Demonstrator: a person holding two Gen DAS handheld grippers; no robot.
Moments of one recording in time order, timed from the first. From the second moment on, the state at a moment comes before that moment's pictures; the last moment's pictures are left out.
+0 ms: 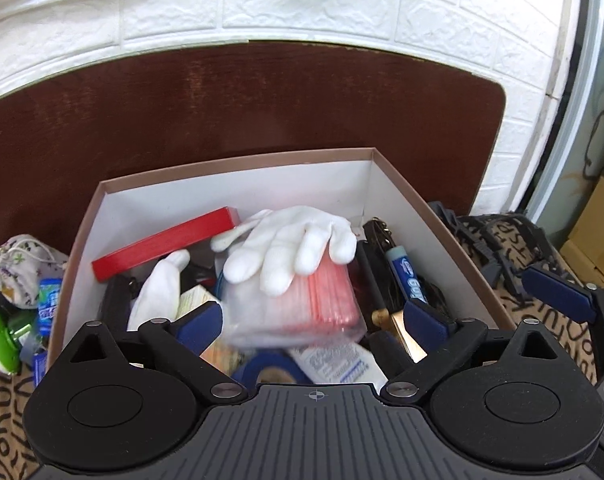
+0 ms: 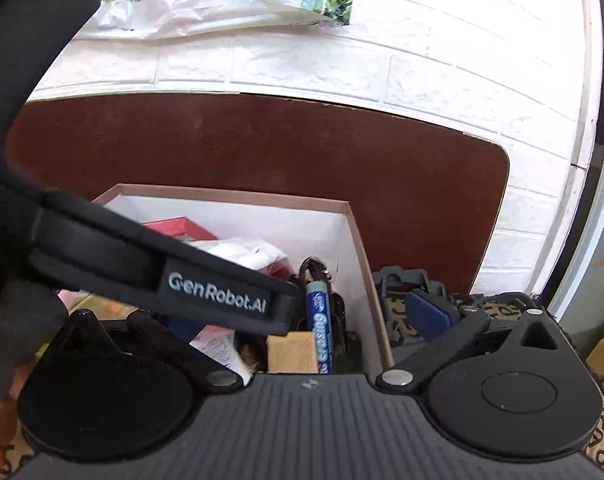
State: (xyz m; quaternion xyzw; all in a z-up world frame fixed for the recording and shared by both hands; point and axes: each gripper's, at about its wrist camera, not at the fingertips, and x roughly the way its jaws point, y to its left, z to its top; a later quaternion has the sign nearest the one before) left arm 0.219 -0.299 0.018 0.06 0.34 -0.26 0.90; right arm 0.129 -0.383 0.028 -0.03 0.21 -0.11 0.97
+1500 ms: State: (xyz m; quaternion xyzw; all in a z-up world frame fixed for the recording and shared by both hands) left arm 0.174 0.003 -0.048 -0.04 0.34 -0.15 0.93; right arm 0.086 -0.131 -0.041 -0.07 0.26 0.07 0.96
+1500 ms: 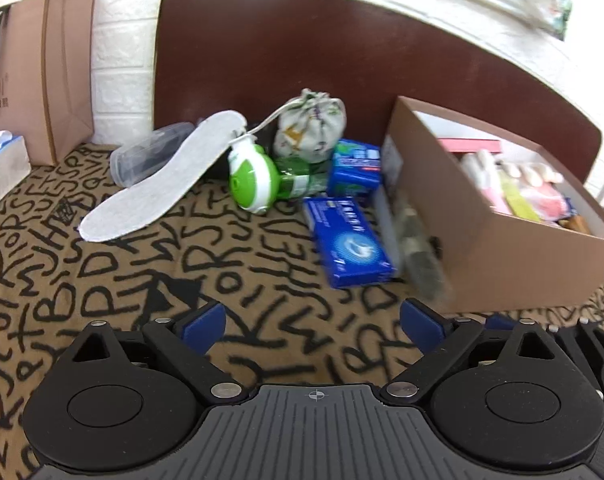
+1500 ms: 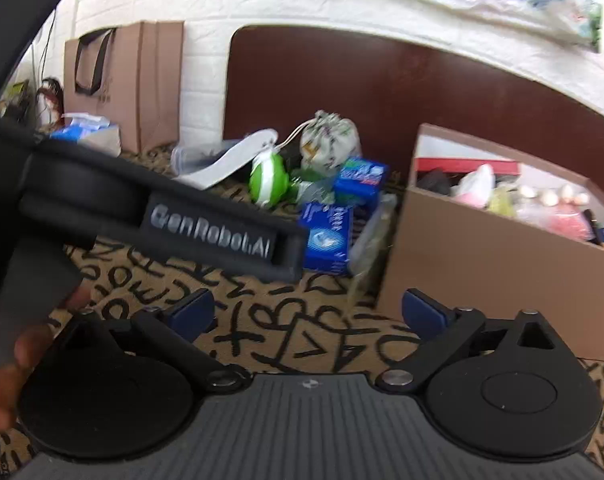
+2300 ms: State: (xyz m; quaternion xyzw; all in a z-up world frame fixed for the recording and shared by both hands) left arm 0.271 -0.045 -0.079 -0.03 0.38 -0.18 0.91; right arm 0.133 -0.155 -0.068 -0.01 0.28 -0.04 0.96
